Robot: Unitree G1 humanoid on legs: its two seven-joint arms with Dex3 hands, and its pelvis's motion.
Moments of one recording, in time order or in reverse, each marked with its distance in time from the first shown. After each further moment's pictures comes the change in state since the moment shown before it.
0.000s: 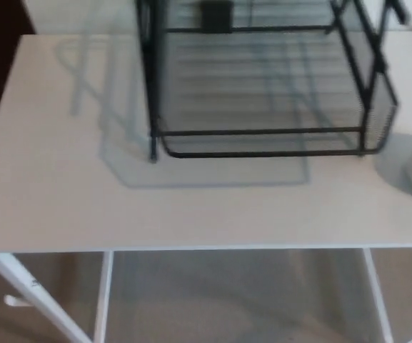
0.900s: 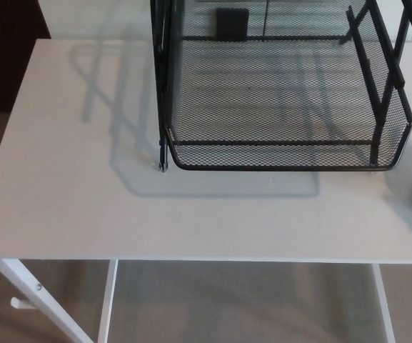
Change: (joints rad) left_arm 0.047 0.000 0.000 0.006 -0.016 0.003 0.003; right_arm 0.199 -0.093 0.226 -0.680 -0.085 0.068 0.146
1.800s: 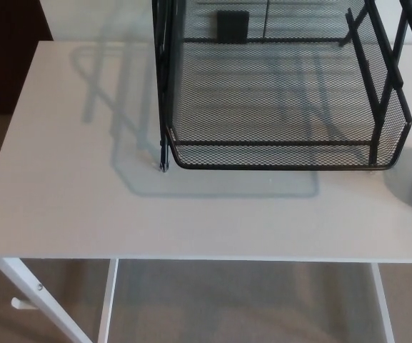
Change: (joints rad) left_arm 0.015 0.002 -0.012 -0.024 -0.001 0.000 0.006; right_arm 0.007 -0.102 0.229 0.021 -0.253 0.054 0.077
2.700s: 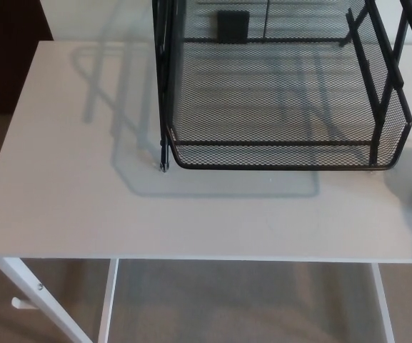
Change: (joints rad) left_arm -0.009 0.002 -0.028 0.013 0.002 0.004 0.007; right_arm -0.051 0.024 0.060 -0.036 -0.086 -0.002 0.008
